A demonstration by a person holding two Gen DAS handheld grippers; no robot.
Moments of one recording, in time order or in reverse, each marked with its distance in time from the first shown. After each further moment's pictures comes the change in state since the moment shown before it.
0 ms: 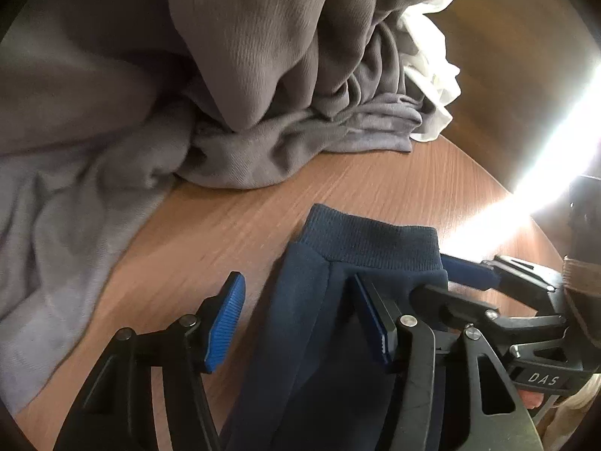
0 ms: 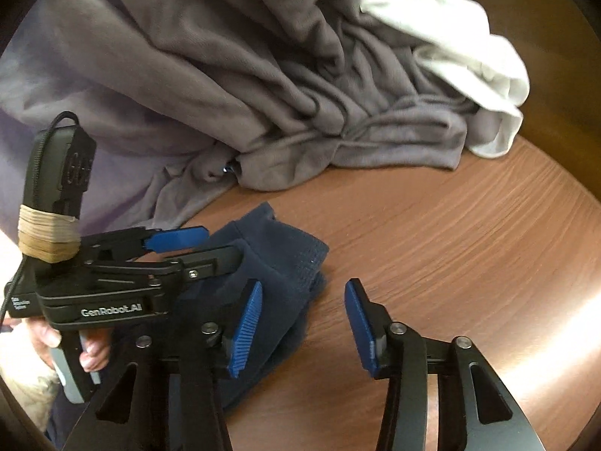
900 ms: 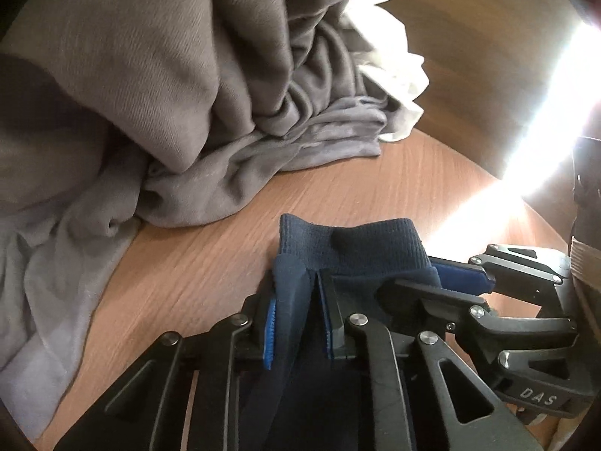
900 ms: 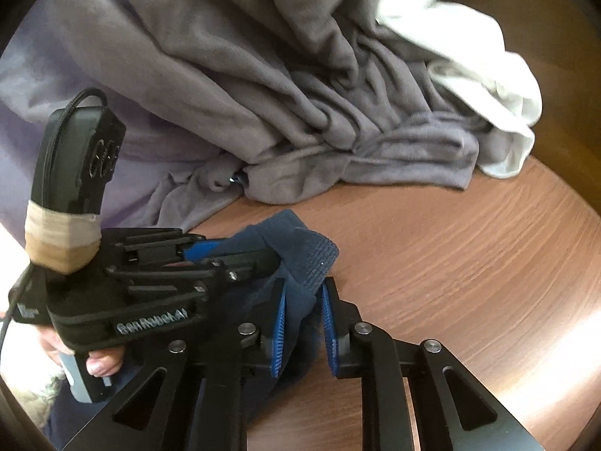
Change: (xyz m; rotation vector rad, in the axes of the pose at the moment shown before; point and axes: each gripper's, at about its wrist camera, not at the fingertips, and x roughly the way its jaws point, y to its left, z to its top) left arm 0.004 -0.034 0.013 0.123 -0.032 0.000; right arm -0.005 0.013 0.008 -0.067 -0.059 0.000
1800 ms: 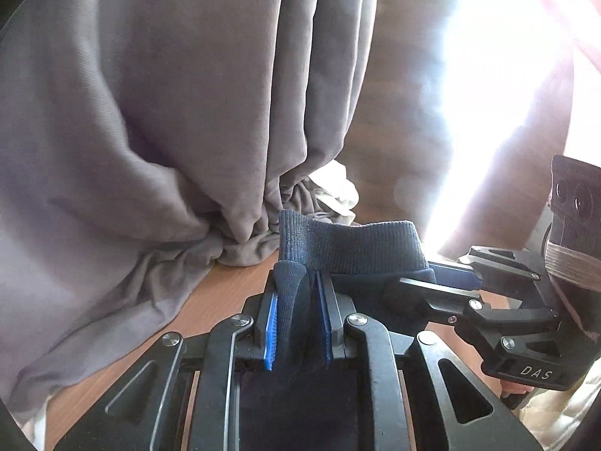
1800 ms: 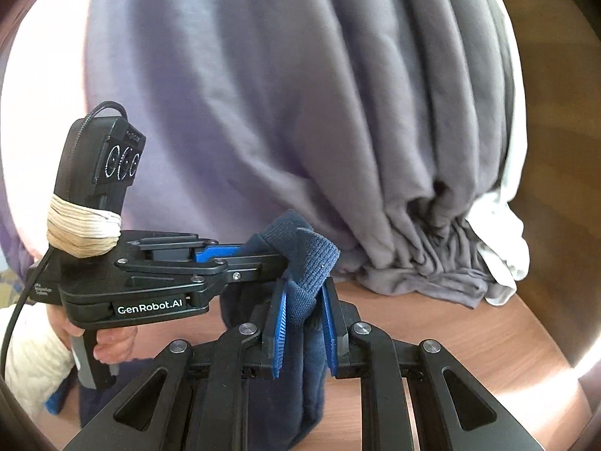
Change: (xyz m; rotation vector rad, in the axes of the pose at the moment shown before) left arm -0.238 -0.015 -0.078 -0.006 -0.387 0.000; right arm -0.169 0.150 -0.020 -0.335 -0.284 0.069
